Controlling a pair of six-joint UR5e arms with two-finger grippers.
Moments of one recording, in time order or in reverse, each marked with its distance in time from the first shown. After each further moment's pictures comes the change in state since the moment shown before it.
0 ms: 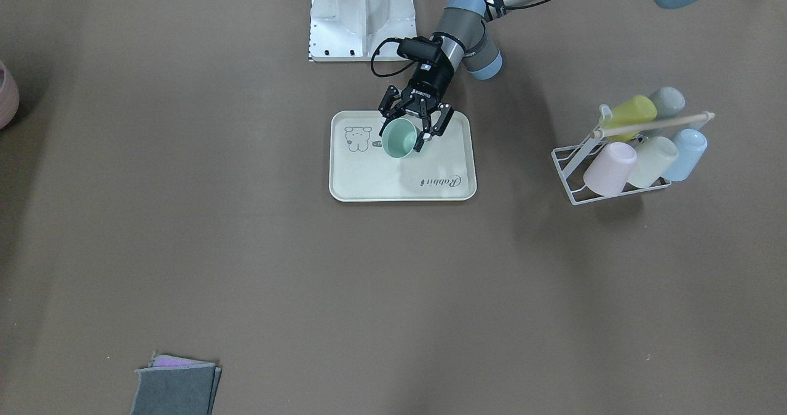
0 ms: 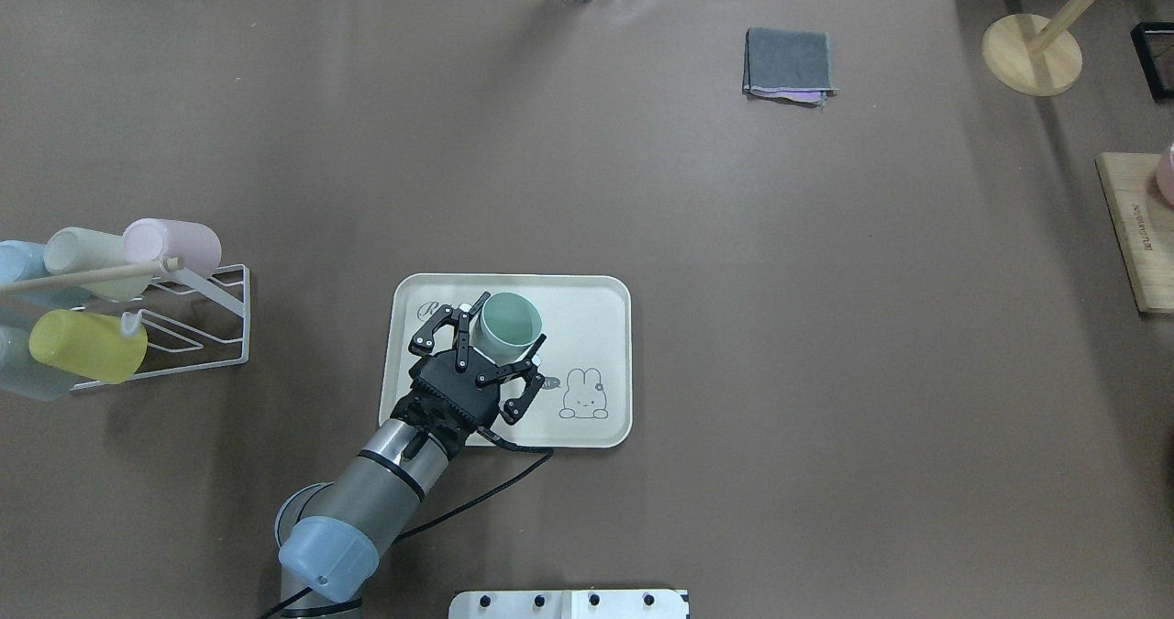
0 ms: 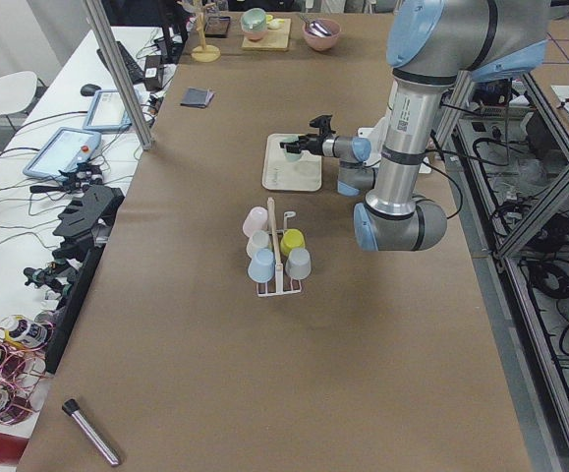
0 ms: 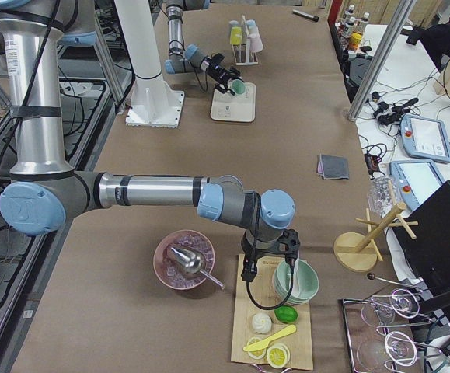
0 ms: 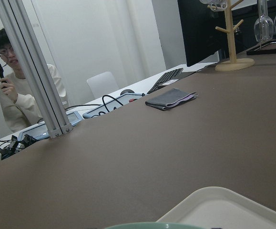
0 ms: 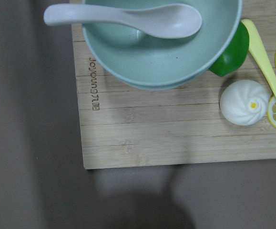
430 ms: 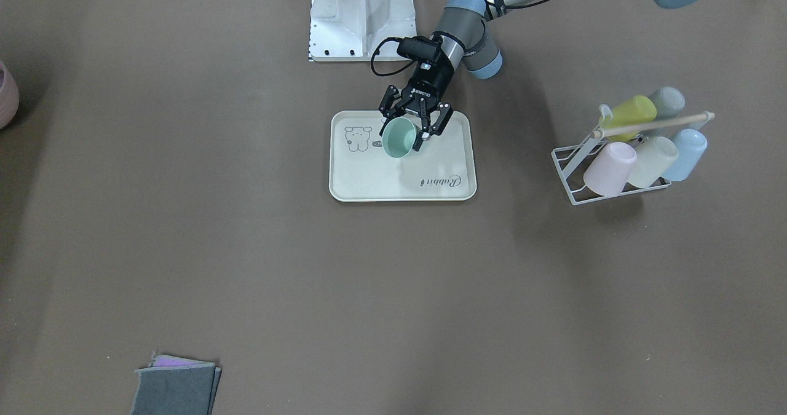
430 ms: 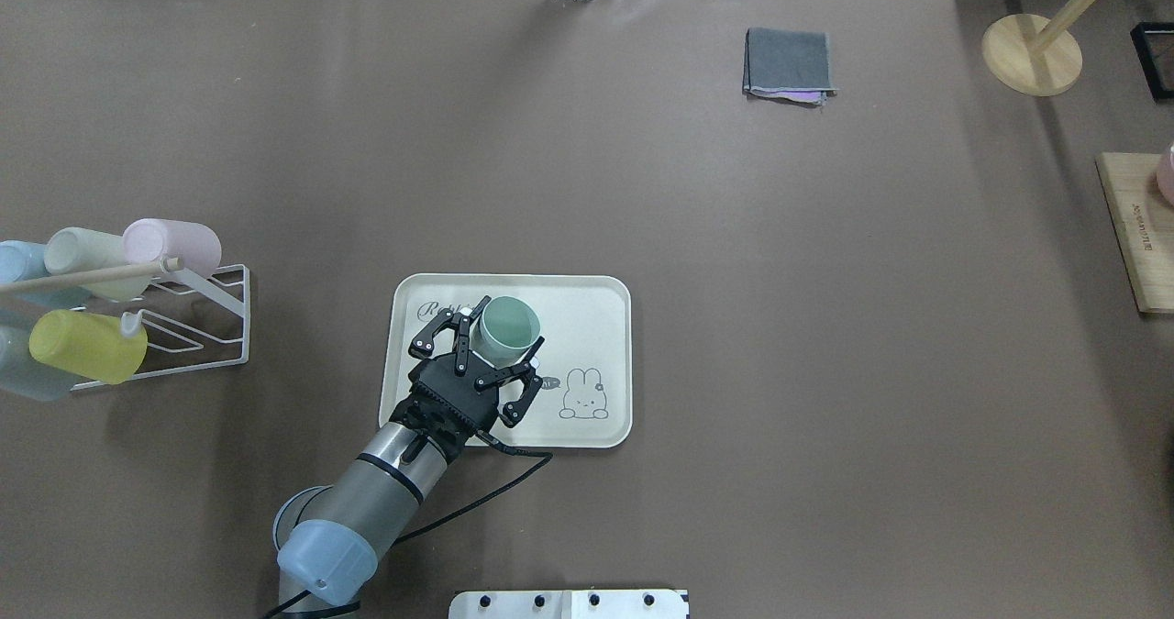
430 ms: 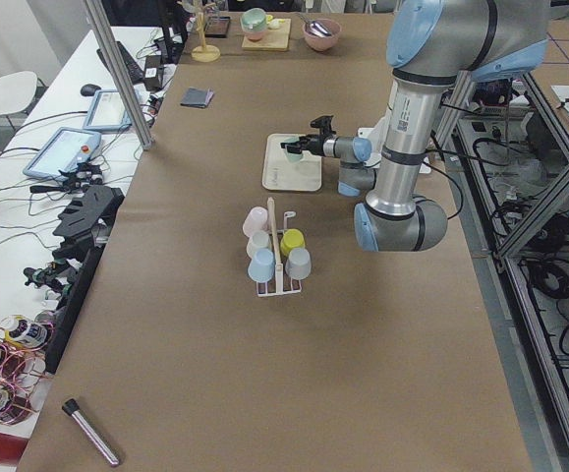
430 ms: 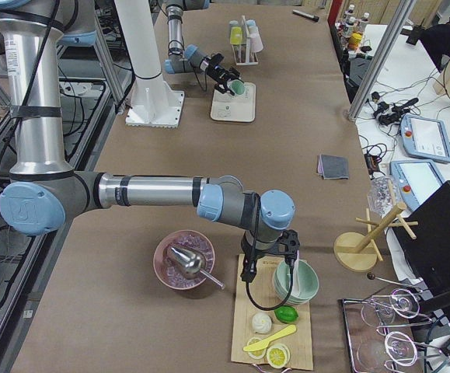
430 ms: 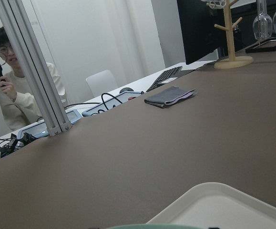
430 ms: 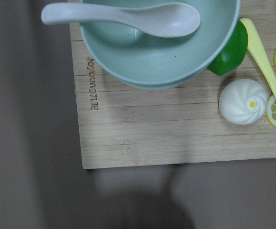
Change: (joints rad) left arm 0.004 0.001 -0.001 0.000 0.000 0.000; right arm 0.001 -0.001 -0.001 0.001 -0.001 0.001
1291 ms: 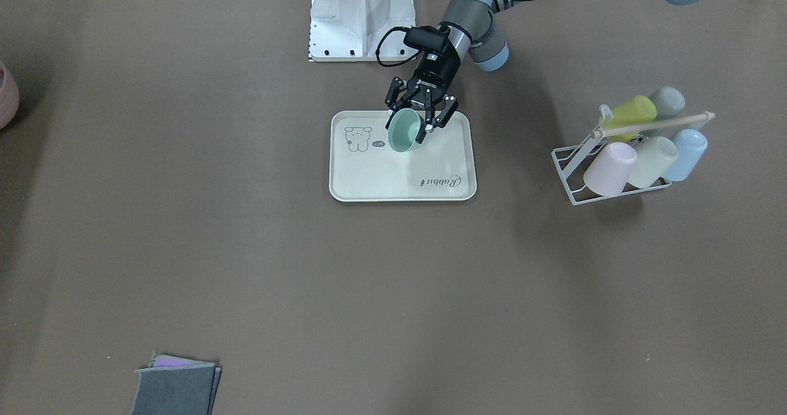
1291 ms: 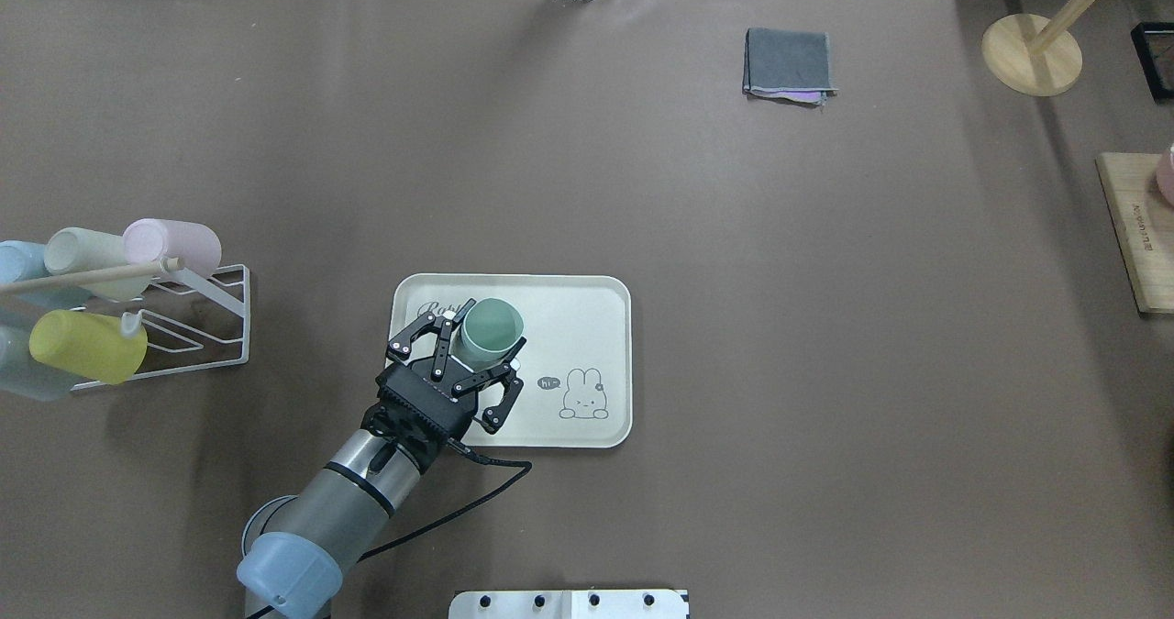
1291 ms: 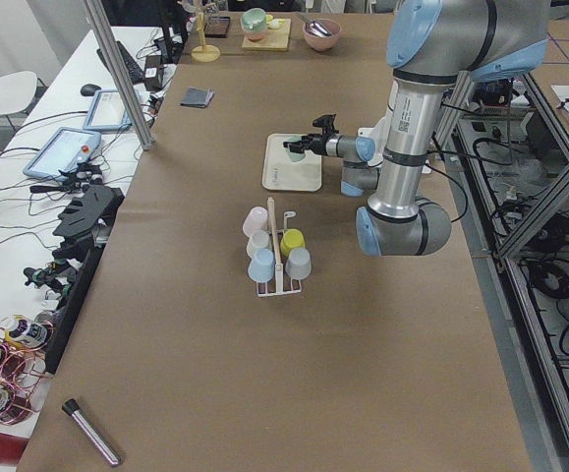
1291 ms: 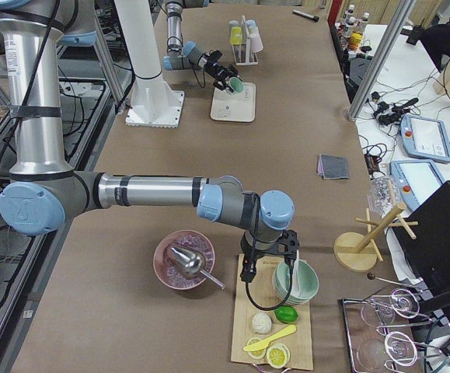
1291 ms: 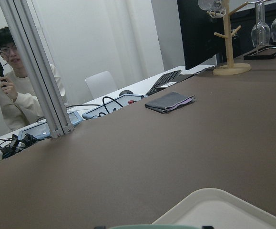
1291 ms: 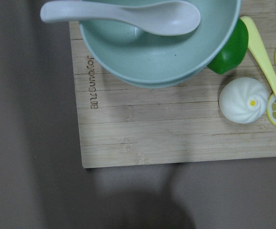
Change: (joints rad) left arm 0.011 0.034 -0.041 0.015 0.000 -0.013; right arm -0.001 -0.002 0.000 -0.001 0.000 0.000
